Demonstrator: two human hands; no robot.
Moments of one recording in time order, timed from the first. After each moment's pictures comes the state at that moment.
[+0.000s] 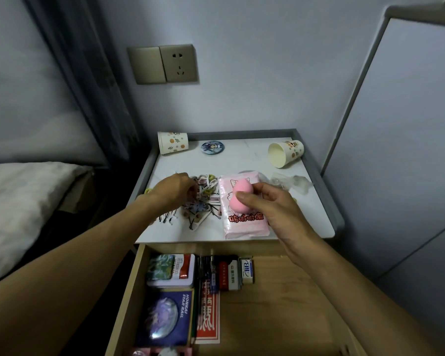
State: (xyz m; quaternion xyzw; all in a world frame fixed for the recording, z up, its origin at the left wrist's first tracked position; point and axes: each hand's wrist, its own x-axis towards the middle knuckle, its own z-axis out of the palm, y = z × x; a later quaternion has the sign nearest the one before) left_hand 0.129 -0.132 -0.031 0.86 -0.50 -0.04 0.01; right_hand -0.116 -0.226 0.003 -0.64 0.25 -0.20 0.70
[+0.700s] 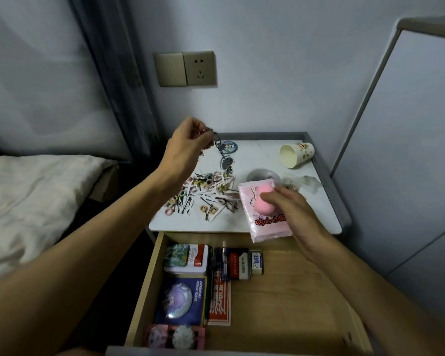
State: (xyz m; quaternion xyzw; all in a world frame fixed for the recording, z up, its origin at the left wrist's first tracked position) left_hand 0.056 -0.099 0.082 0.72 -0.31 -0.09 0.61; right_hand -0.128 -0.212 0.014 -0.63 0.30 -0.18 0.70
